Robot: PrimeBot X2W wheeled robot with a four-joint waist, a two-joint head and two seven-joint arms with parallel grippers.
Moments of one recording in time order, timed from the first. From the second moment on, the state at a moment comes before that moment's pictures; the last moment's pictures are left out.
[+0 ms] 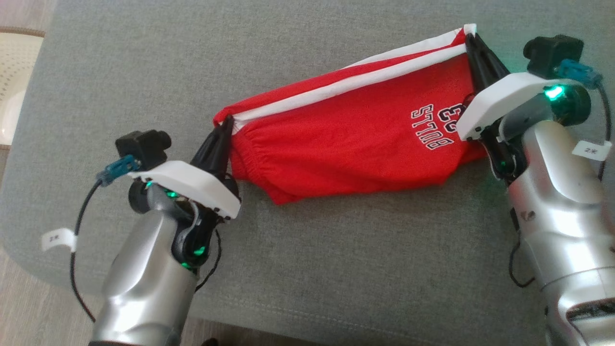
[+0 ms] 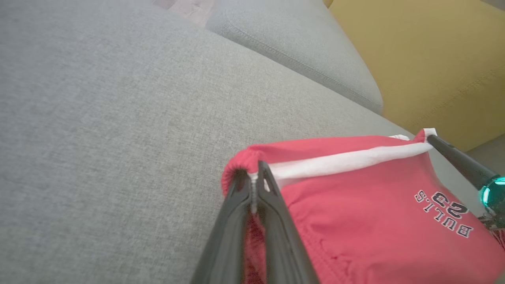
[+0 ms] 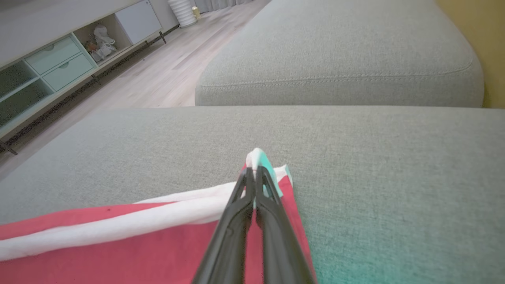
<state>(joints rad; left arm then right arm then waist) -0.46 0.07 -0.33 0.48 -0.63 -0.10 -0.08 -0.77 -0.13 0.18 0.74 0.30 0.12 0.01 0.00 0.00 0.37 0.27</state>
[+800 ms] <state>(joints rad) -0.30 0.10 -0.23 0.26 -0.38 0.06 -0.25 -0.57 -0.11 0.17 0.55 0.21 0.12 -0.25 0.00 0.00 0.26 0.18</state>
